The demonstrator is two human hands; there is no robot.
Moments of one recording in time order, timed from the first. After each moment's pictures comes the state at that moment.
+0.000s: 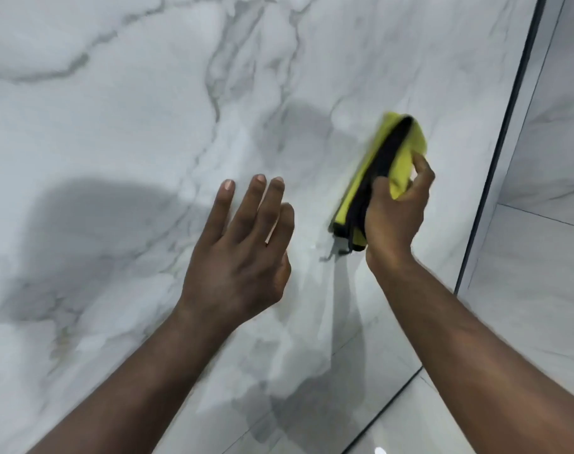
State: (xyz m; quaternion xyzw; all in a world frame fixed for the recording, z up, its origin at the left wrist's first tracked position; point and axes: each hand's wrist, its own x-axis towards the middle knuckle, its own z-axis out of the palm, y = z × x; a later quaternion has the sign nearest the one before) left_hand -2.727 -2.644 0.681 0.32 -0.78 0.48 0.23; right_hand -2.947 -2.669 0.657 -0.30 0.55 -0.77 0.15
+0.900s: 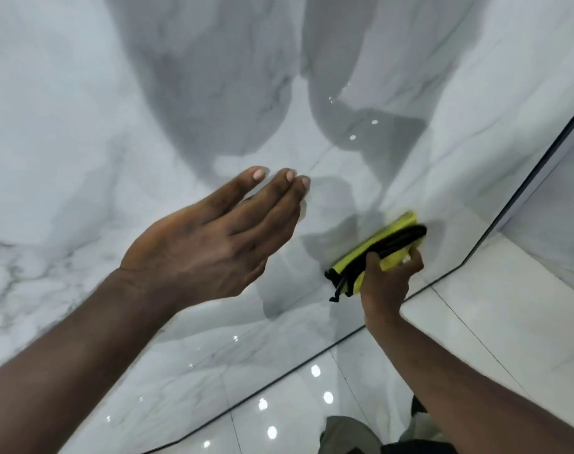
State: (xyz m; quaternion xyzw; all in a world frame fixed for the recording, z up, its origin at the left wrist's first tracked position) left_hand -2.787 -2.680 0.621 0.16 -0.83 0.53 -0.07; right_hand -2.982 -2.662 0.372 -0.10 0.70 -0.56 0.44
